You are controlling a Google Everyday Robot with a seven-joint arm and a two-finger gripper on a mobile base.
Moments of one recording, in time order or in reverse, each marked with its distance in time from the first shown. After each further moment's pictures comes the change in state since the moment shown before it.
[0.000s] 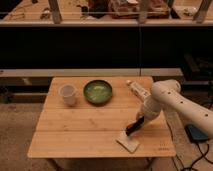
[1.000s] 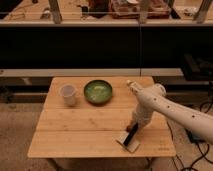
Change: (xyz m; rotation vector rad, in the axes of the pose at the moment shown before) arm -0.035 0.008 0.030 -0.115 0.012 -0.184
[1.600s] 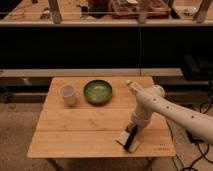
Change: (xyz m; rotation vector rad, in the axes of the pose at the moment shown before) arm -0.015 0.005 0.003 -0.020 -0.029 -0.079
